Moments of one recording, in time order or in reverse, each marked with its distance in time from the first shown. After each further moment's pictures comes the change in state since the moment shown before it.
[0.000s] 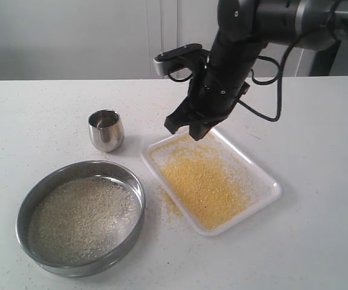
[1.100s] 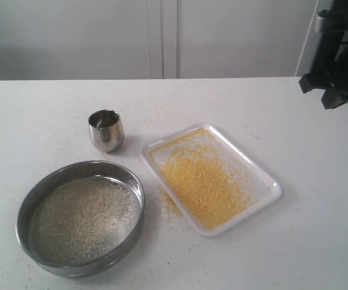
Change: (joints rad) left arm 0.000 0.000 0.000 0.000 0.000 0.000; right arm -0.483 -0.299 0.287 -0.021 -0.164 0.036
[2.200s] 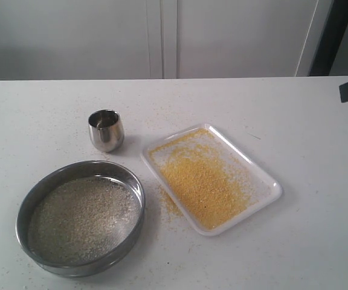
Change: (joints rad) left arm 0.000 0.000 0.000 0.000 0.000 0.000; right arm -0.034 -0.436 0.386 -0.002 -0.258 0.041
